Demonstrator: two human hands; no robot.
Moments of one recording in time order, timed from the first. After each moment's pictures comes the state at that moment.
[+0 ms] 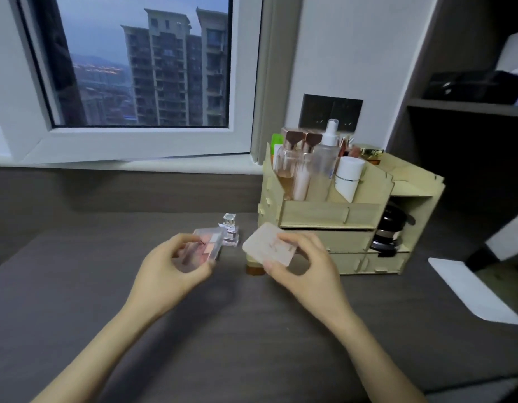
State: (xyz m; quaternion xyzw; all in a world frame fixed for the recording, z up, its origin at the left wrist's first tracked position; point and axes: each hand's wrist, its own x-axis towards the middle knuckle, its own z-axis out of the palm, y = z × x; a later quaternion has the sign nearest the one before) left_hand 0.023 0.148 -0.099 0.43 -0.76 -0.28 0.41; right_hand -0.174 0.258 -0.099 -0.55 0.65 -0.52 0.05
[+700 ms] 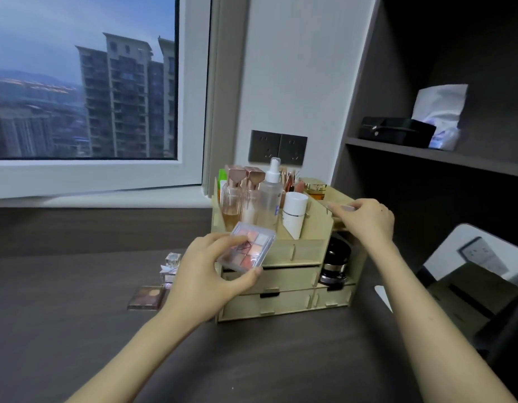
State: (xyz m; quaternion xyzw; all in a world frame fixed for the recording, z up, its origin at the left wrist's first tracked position) left_hand -0.100 0.170 -0.047 0.22 -0.83 -0.23 0.45; right_hand -0.368 0.255 0.017 -0.27 0.87 -0.39 -0.14
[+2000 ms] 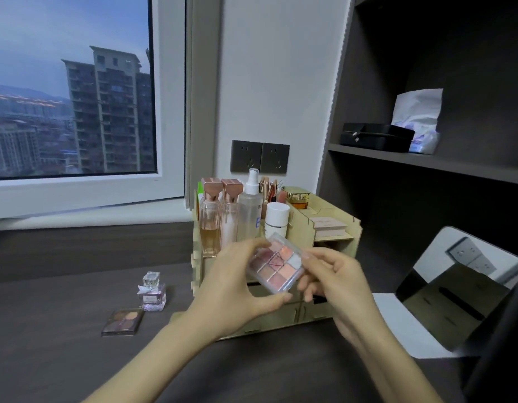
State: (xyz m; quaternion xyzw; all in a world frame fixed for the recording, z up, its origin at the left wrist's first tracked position) left_hand -0.151 0.190 -0.029 0.12 -0.89 -0.21 0.38; right_hand -0.274 0.308 -0.011 -0.35 0.61 -0.69 0.18
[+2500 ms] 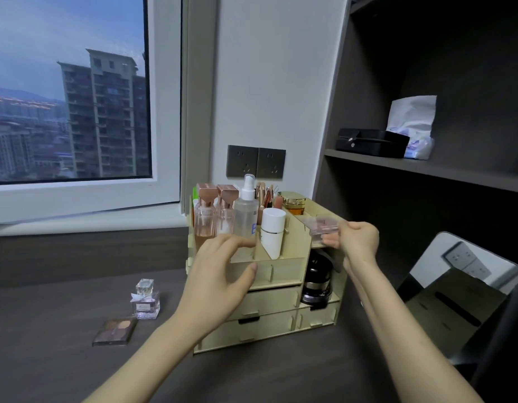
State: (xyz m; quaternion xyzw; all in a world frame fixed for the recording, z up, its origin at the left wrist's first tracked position) left_hand -0.157 0.170 -0.029 0.16 -0.84 -0.20 0.47; right_hand -0.394 0.253 0.003 -0.15 0.65 -0.74 0.01
